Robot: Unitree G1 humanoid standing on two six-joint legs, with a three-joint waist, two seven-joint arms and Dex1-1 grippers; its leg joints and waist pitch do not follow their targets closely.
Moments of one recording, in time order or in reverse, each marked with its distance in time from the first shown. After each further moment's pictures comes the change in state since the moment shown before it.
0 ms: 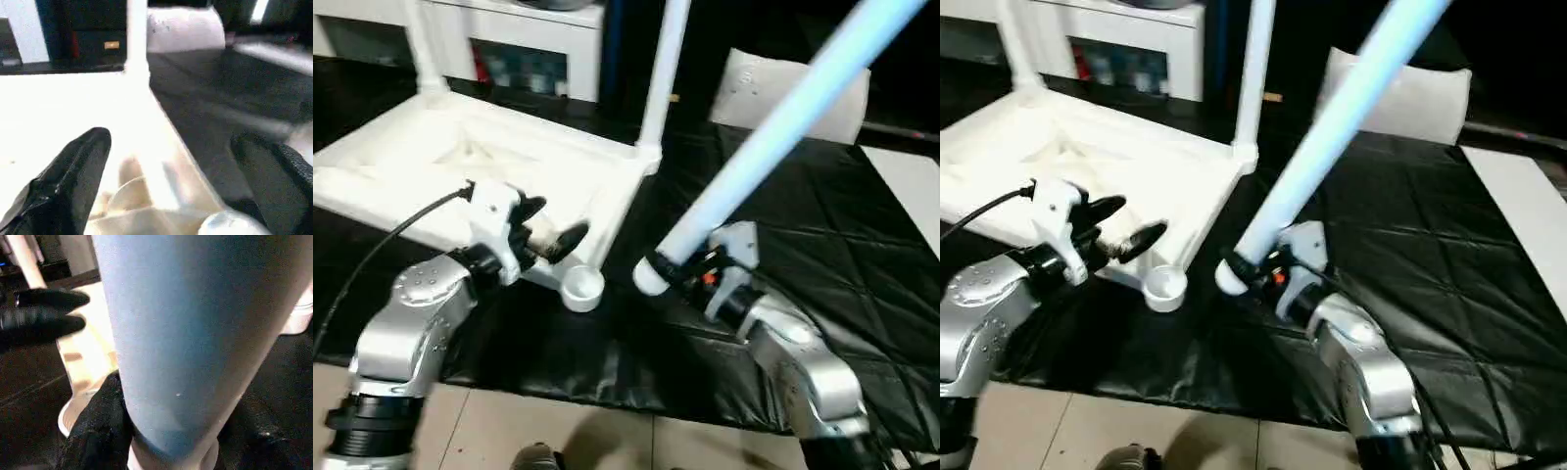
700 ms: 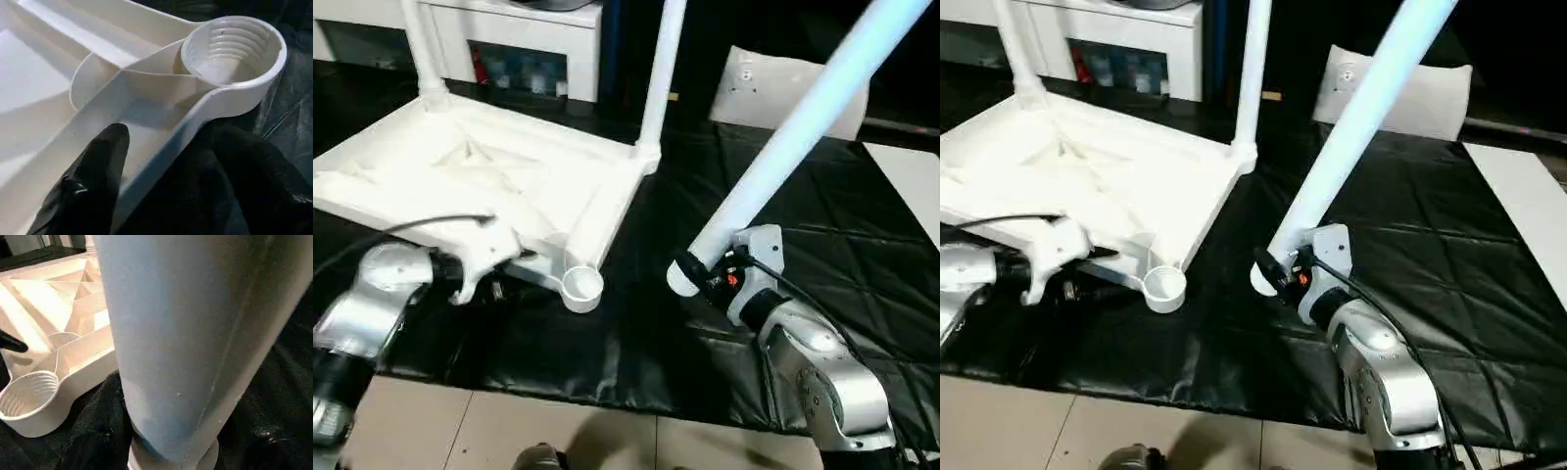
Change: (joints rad) left arm -0.228 0.253 -0.241 0.570 0.237 -0.454 -0.542; right arm 0.030 -0.040 -0.039 -0.078 -0.045 0.114 -0.122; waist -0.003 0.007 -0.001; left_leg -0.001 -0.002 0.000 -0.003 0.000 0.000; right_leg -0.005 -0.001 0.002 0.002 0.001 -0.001
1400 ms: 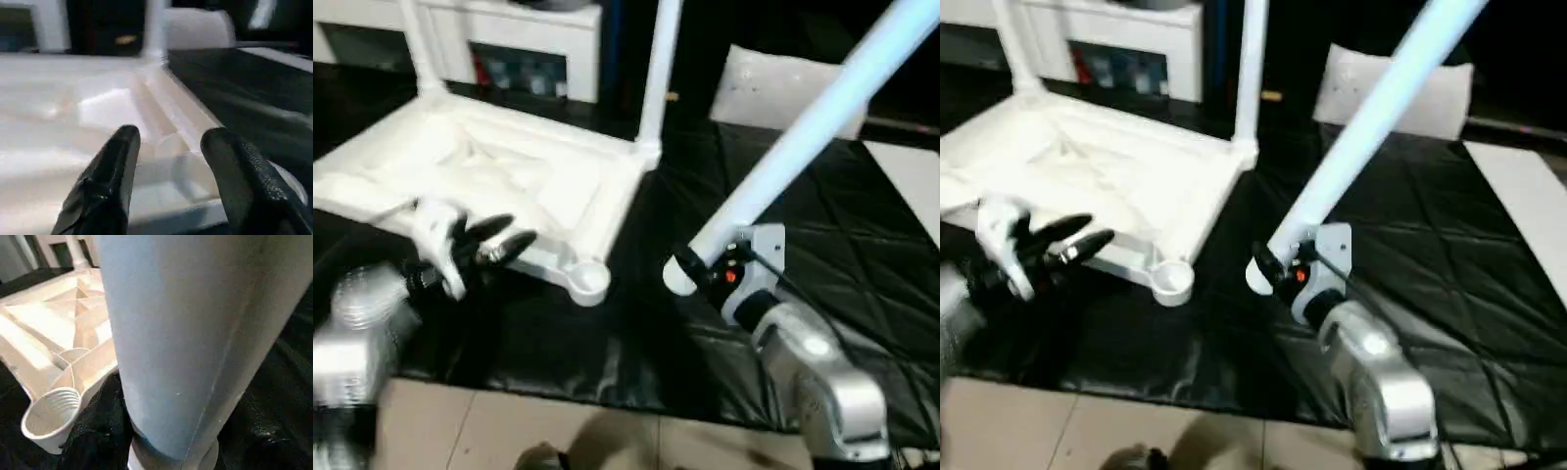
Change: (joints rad) left arm 0.326 -0.272 0.432 -0.389 -0.317 0.260 0.447; right arm 0.042 0.097 -0.013 -0.078 0.017 0.063 -0.140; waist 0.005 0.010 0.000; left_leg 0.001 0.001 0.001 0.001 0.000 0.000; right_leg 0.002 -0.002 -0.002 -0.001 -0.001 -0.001
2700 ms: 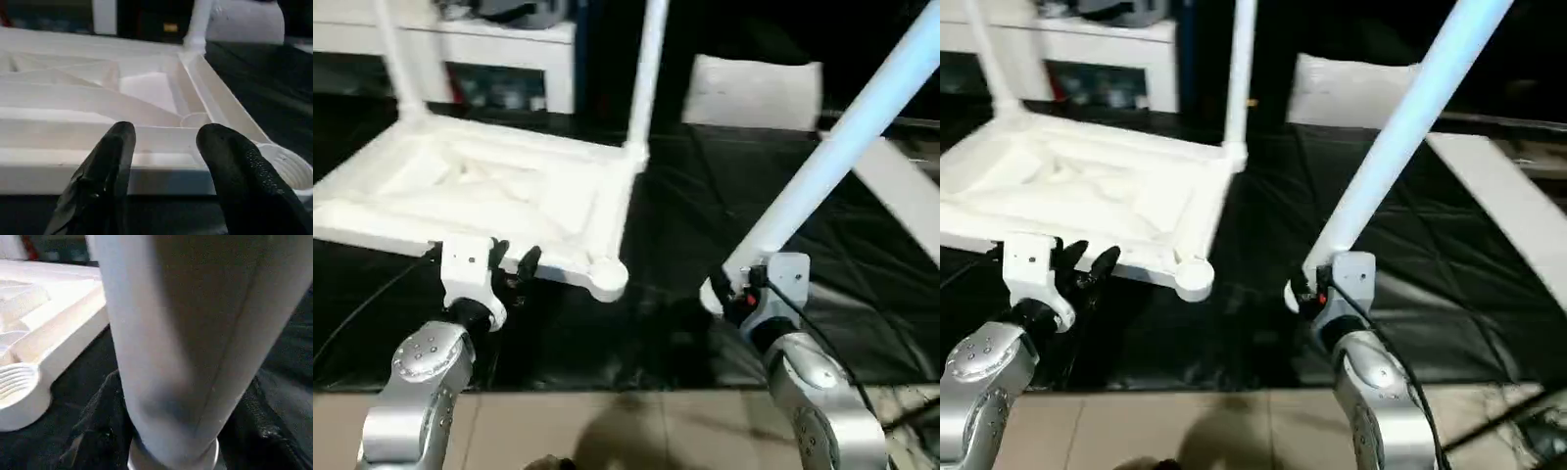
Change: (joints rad) left arm 0.174 -0.213 -0.095 -0.366 0.152 0.193 0.434; right arm 0.120 0.005 -0.011 -0.026 -0.122 -0.070 -0.127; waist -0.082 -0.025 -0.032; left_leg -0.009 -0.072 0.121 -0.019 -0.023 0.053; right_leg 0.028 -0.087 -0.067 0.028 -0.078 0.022
